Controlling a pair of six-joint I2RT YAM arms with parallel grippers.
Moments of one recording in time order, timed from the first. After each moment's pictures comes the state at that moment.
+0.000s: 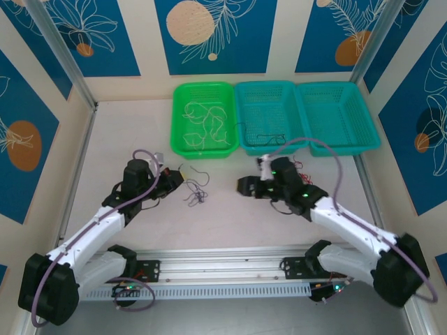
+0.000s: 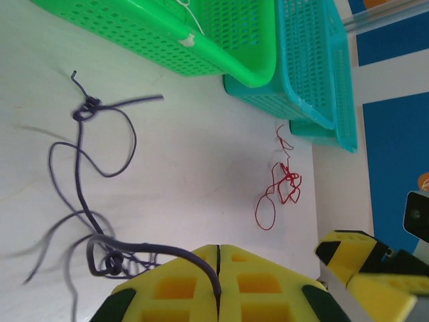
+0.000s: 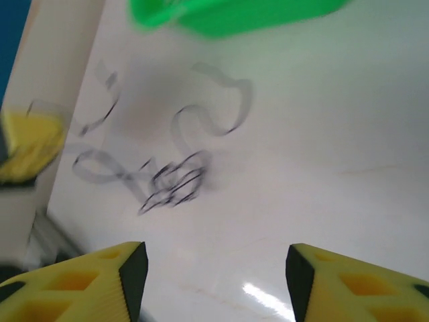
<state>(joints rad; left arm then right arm) -0.37 0.97 0.52 -0.07 0.45 -0.92 0.71 1.14 0.69 -0.20 -0.29 0.63</state>
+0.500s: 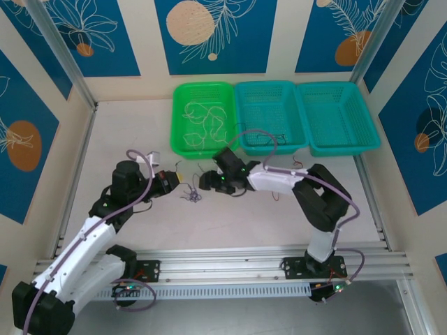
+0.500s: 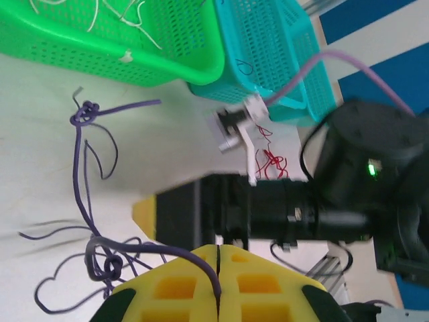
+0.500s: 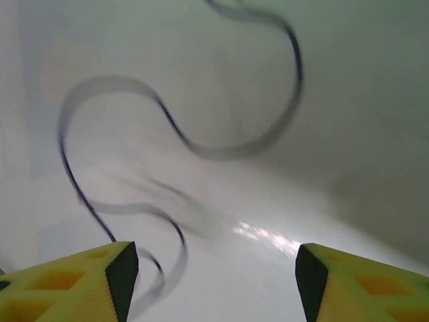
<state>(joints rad) -0.37 0.80 0.59 -0.26 0.47 -0.74 0.80 1.83 1.14 -0.27 -0.22 0.85</state>
